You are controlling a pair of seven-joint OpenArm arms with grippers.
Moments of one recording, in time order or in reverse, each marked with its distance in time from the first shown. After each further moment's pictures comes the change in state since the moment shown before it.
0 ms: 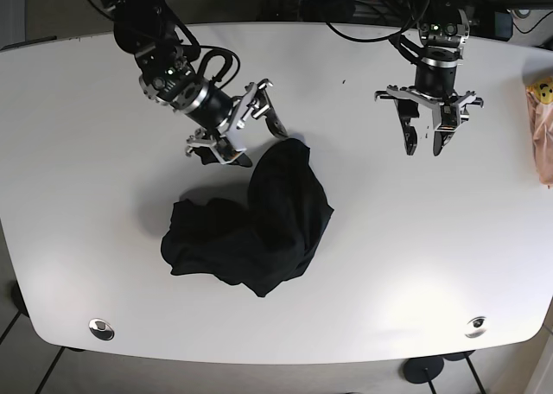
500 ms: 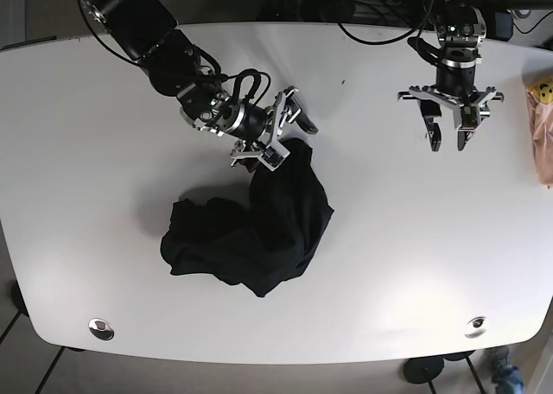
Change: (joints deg) left arm -0.8 -1.6 -4.7 -0.1 0.0 0.1 2.5; right arm 15.6 -2.3 -16.8 -25.6 0.2 0.2 9.9
